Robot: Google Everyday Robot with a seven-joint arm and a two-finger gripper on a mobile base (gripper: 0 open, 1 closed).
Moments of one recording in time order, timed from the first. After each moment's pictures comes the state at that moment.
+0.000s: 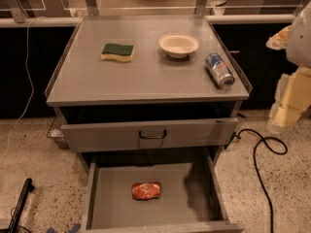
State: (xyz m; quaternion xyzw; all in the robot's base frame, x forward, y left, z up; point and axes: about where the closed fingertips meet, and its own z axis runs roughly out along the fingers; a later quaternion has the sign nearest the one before) arm 0.438 -0.217 0.977 -0.60 0.78 -0.03 0.16
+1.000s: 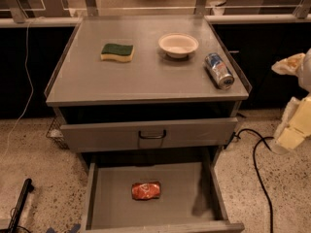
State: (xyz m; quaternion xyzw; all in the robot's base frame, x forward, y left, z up) arm 0.421 -0.229 0.940 -0.57 0.79 0.05 0.21
